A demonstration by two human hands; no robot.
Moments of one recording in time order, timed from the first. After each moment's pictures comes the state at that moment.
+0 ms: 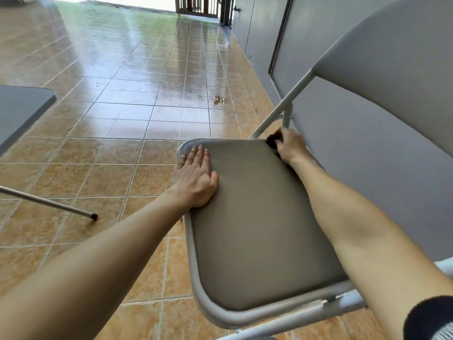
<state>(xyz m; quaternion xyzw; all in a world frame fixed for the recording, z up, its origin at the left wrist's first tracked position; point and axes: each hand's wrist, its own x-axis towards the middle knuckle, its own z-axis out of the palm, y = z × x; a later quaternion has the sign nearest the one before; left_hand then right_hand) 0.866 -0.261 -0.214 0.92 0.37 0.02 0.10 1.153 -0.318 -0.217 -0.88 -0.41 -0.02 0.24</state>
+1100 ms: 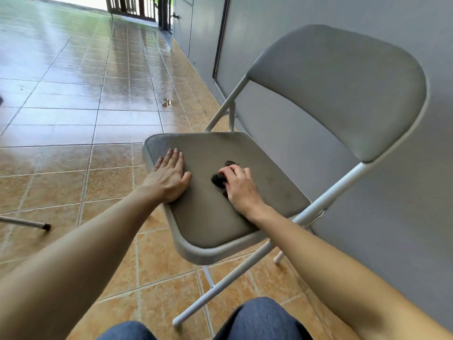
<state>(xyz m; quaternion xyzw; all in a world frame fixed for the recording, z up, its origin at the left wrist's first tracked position) 0.831 -0.302 -0.202 0.95 0.27 0.01 0.17 0.962 -0.466 -0.210 -0.86 -0.48 -0.06 0.15</state>
